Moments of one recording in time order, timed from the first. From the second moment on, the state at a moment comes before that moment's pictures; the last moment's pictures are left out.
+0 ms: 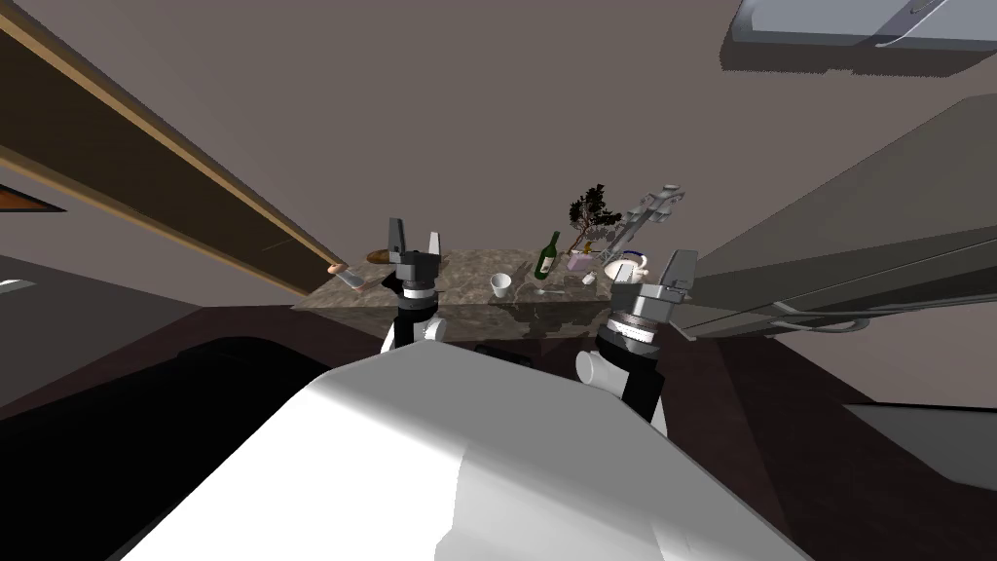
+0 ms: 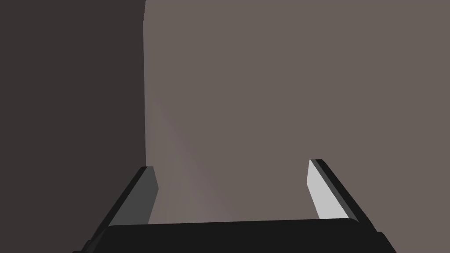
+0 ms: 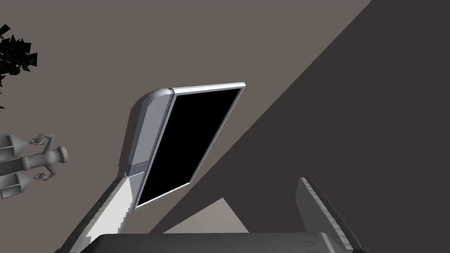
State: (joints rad) left arm 0.49 0.02 -0.02 -2.38 -0.08 -0.59 0.14; right arm 0.45 -0.03 0.04 -2.34 -0.05 -0.43 0.15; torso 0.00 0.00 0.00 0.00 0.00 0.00
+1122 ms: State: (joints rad) left arm 0.42 0.20 -0.02 -2.40 0.02 -0.31 0.16; right arm 0.45 -0.03 0.04 -2.34 -0.05 -0.43 0.15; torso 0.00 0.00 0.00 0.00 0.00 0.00
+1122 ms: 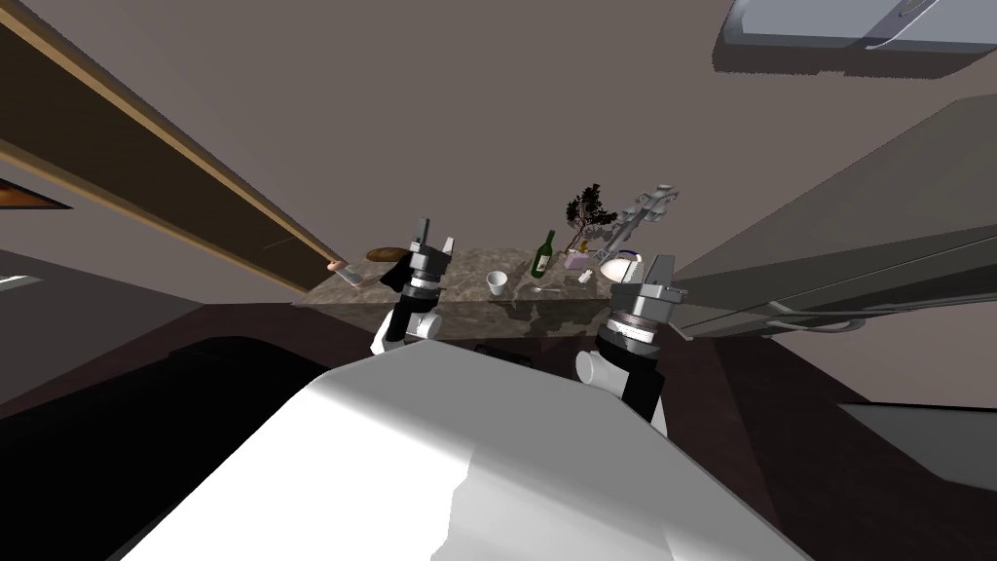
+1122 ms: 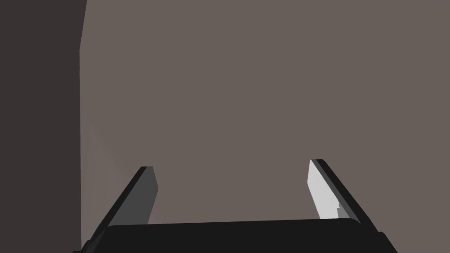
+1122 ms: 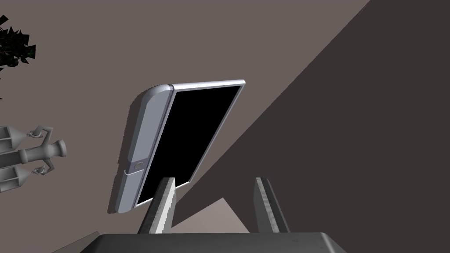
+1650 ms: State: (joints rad) left arm 0.39 0.24 -0.02 -2.40 0.07 -0.15 0.17; right arm 0.45 -0.03 0.04 -2.34 -0.05 -0.43 0.15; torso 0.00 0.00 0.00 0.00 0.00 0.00
